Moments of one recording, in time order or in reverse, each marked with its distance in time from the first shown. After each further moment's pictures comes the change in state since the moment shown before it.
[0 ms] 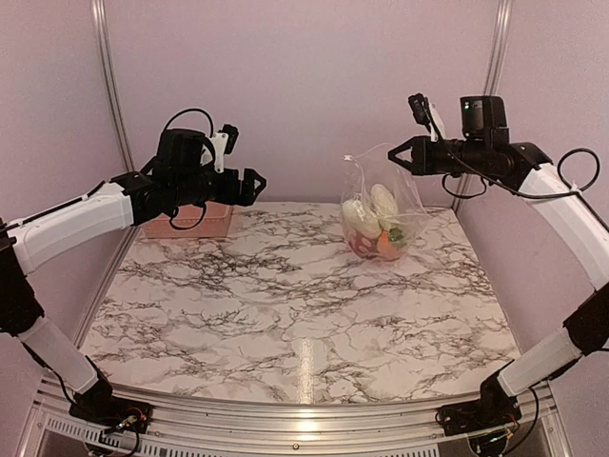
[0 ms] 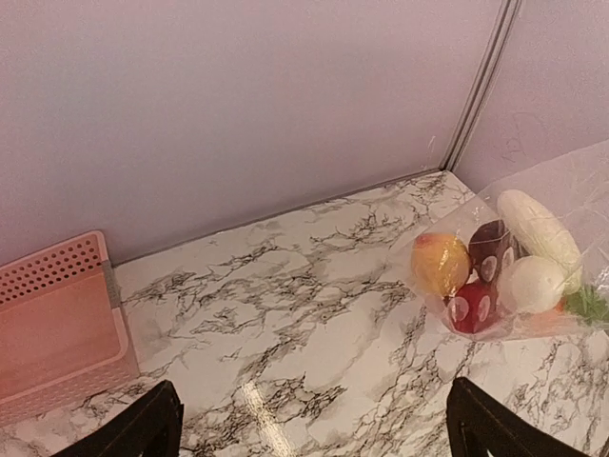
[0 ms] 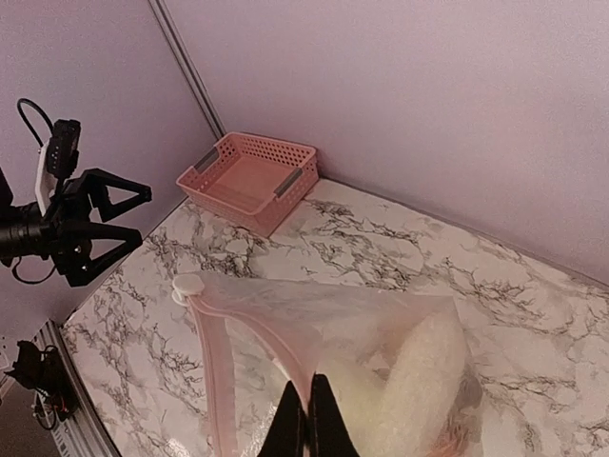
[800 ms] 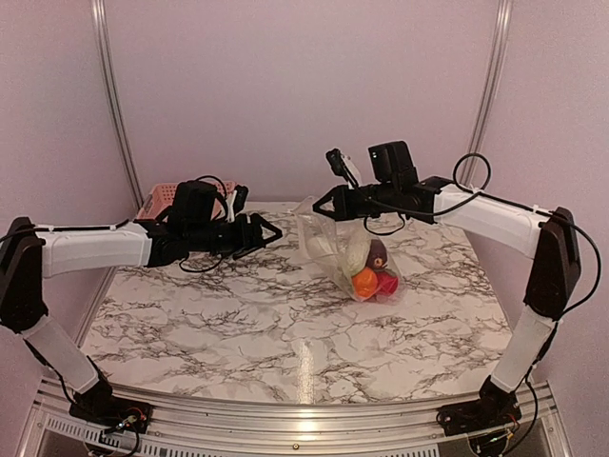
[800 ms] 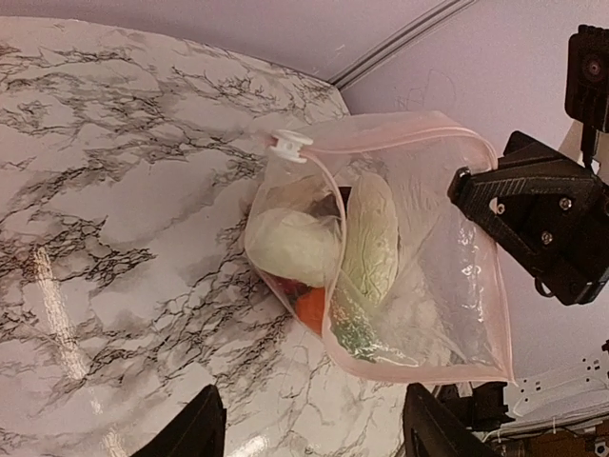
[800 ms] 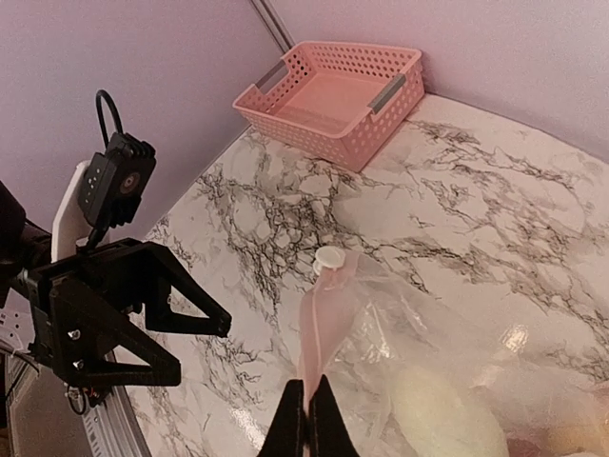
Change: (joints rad) left arm -0.018 0.032 -0.336 0.270 0.394 -0.561; right arm 0.226 0.303 -0.150 0.360 -0.041 0.148
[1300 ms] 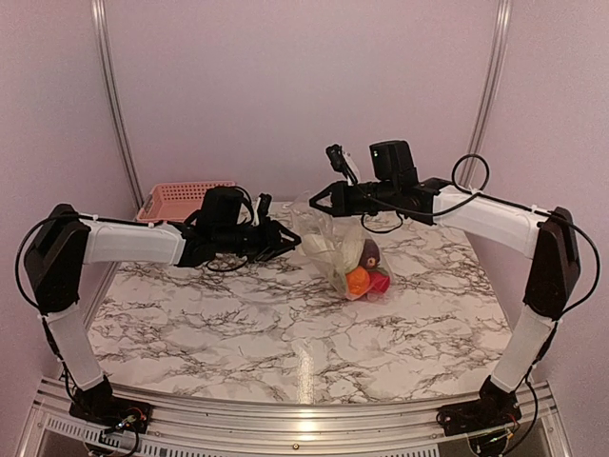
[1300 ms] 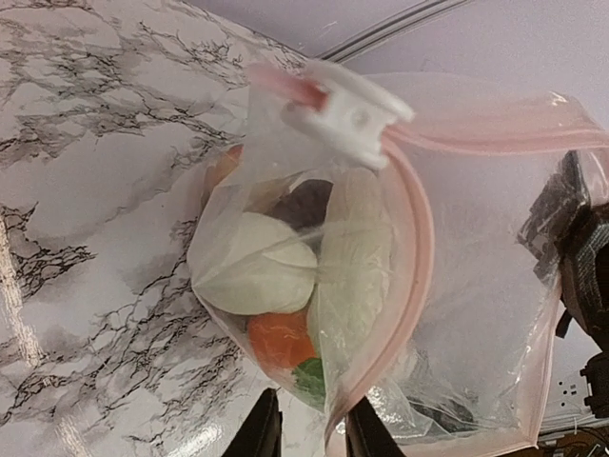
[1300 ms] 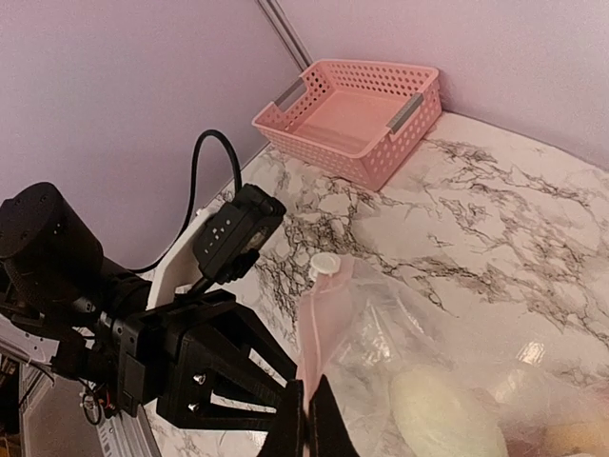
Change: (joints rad) left arm -0.042 0.226 0.117 0.151 0.082 -0.160; right arm -0.002 0.003 -0.010 0.087 -0.037 0.050
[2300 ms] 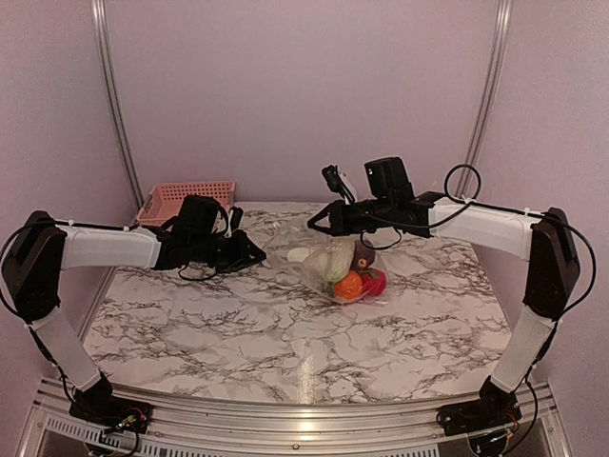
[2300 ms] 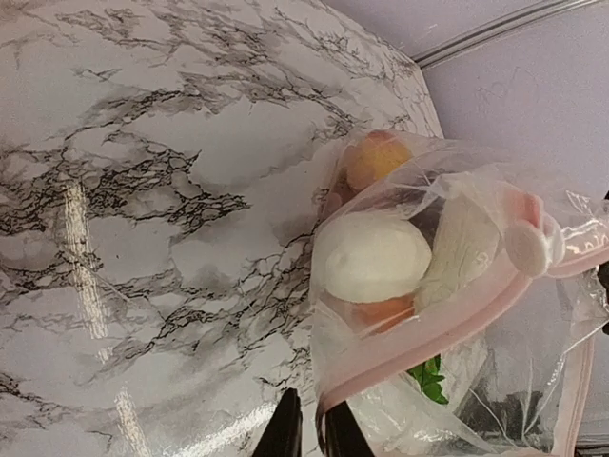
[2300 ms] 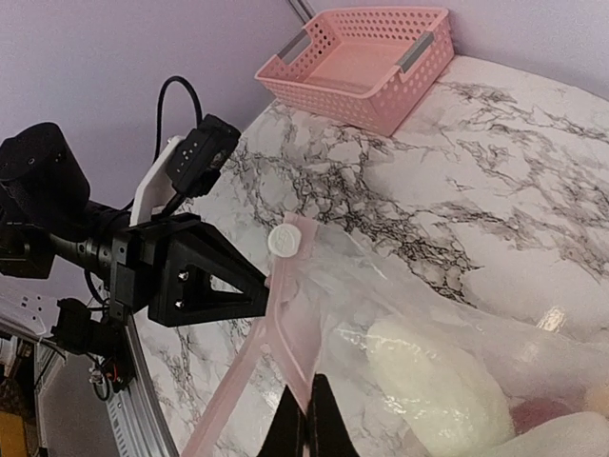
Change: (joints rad) left arm 0.097 -0.117 -0.148 -0.169 -0.067 0.108; right arm 0.013 0.000 -0.104 0.017 -0.043 0.018
